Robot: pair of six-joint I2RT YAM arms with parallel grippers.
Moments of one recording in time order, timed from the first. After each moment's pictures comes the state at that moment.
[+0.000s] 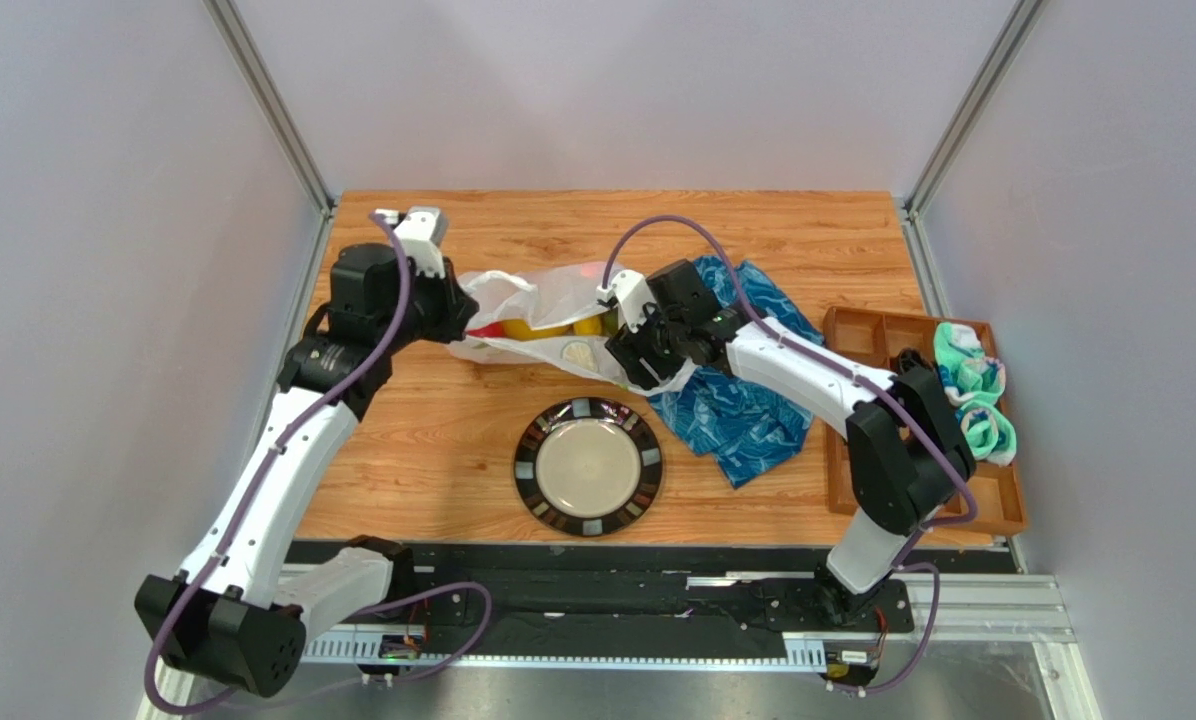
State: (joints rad) left arm -0.26 1.09 1.14 -0.51 0.17 -0.12; right arm 0.63 1.71 1.24 -0.40 -0.14 -0.27
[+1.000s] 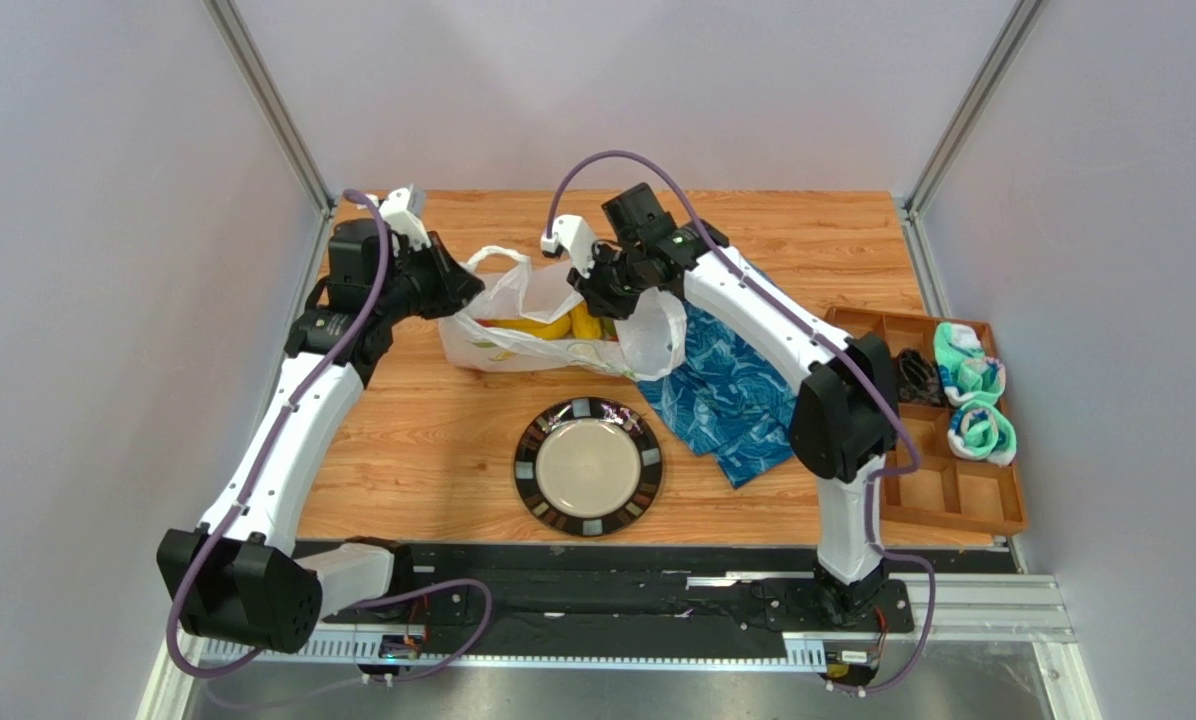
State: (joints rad) left arm -0.16 1.19 1.16 -0.42 0.29 -0.43; right arm 0.64 2.01 1.91 -0.77 -0.35 -0.52
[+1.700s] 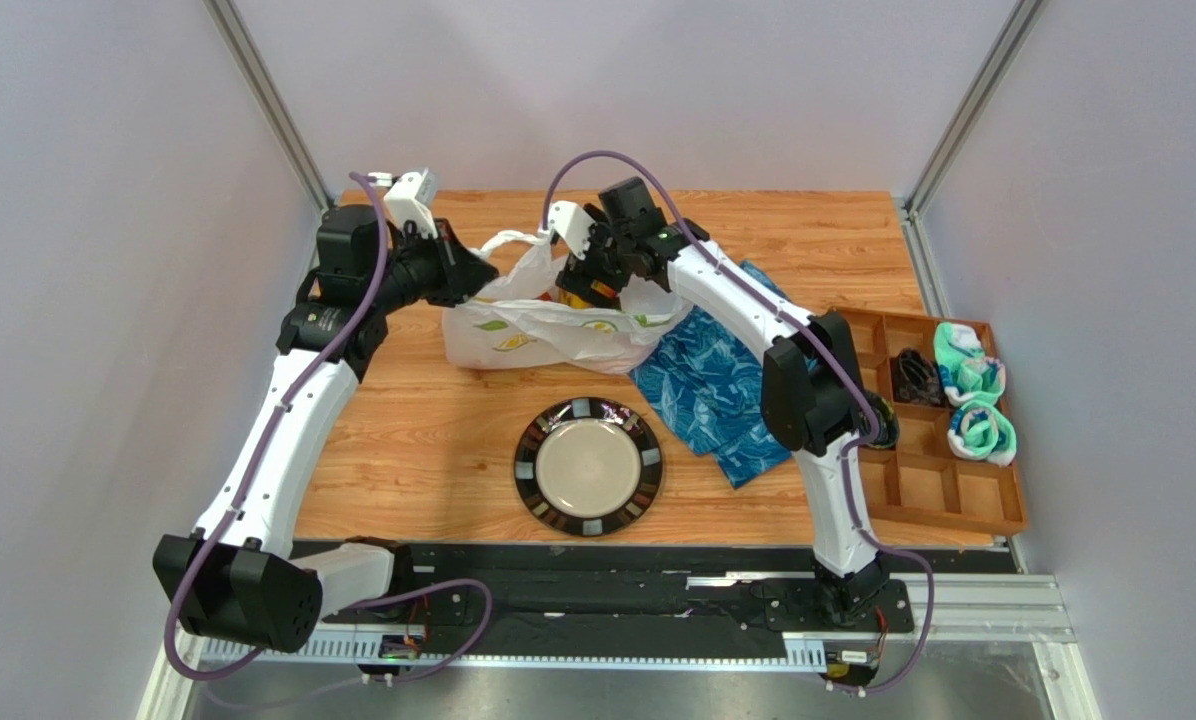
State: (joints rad) left arm -0.16 1.19 1.22 -0.39 0.48 -0.31; right arm 0.59 2.17 1.97 -0.56 -0.23 -0.65
